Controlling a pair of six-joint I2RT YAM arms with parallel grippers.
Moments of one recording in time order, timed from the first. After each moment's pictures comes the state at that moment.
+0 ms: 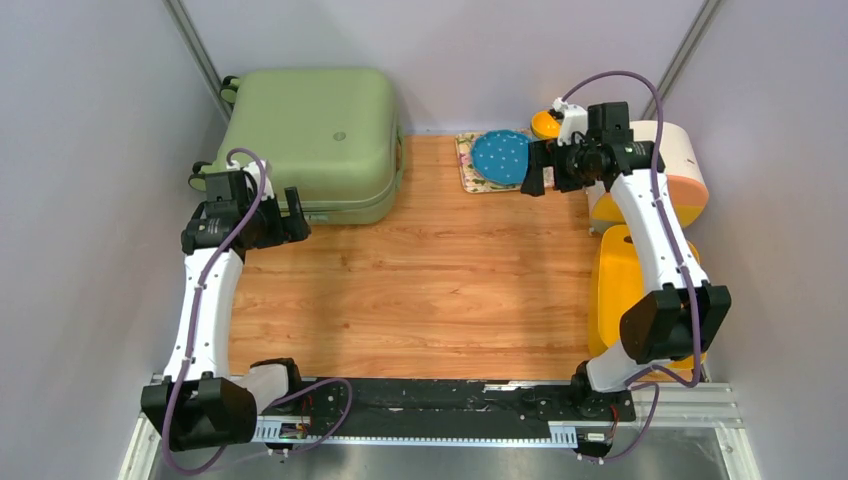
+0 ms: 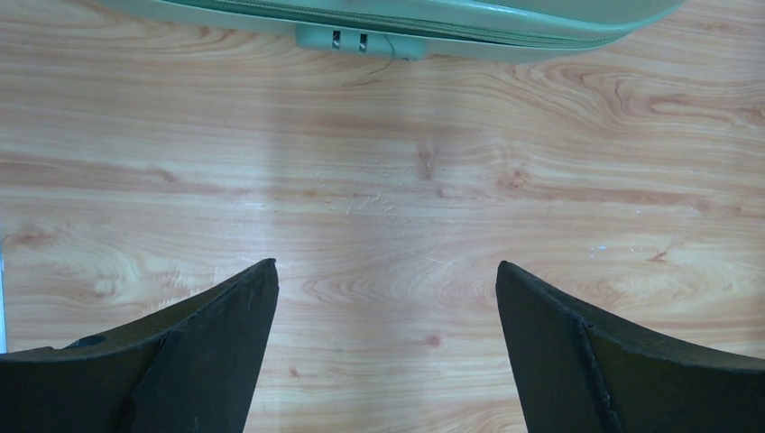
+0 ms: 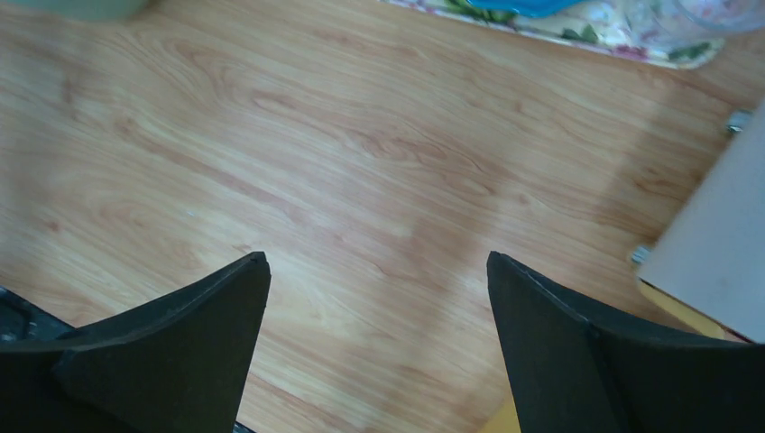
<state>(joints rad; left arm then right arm) 0.12 1.12 1.14 -0.85 0.21 -0.11 0.08 1.55 1.65 -0.97 -0.34 -0.13</state>
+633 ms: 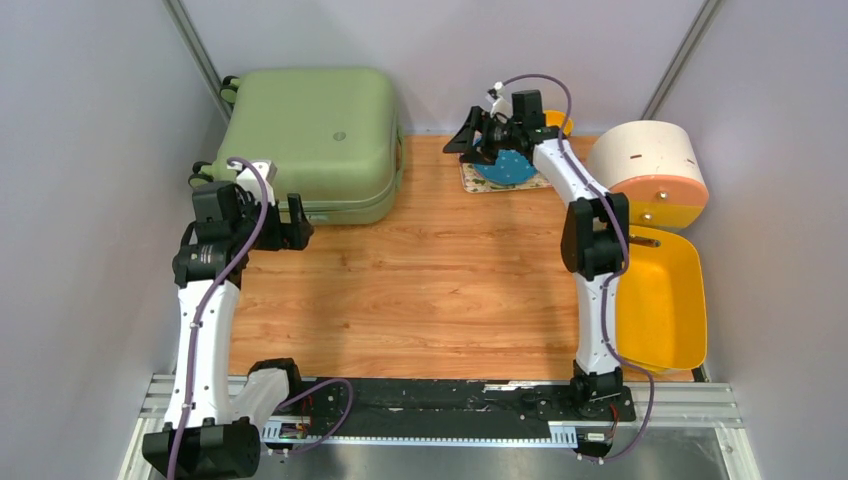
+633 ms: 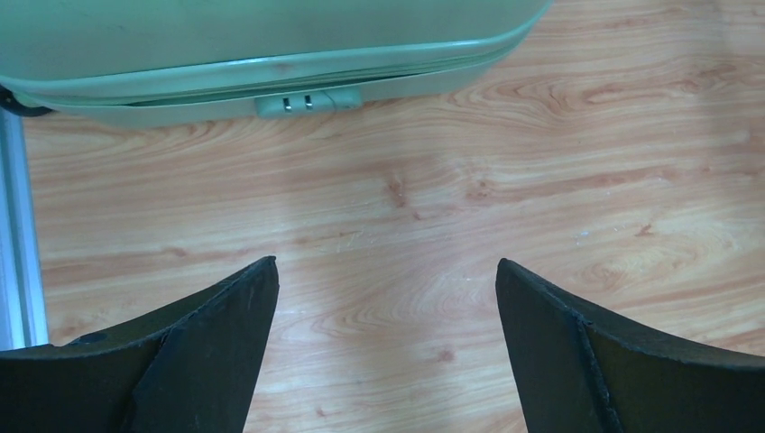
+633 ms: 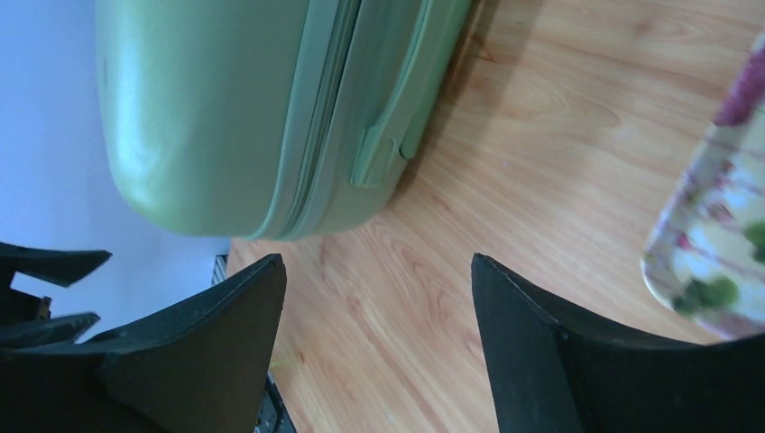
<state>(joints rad) 0.12 0.96 1.11 -0.78 0.32 0.04 0.21 2.23 2.03 -0.42 -0.78 0.50</state>
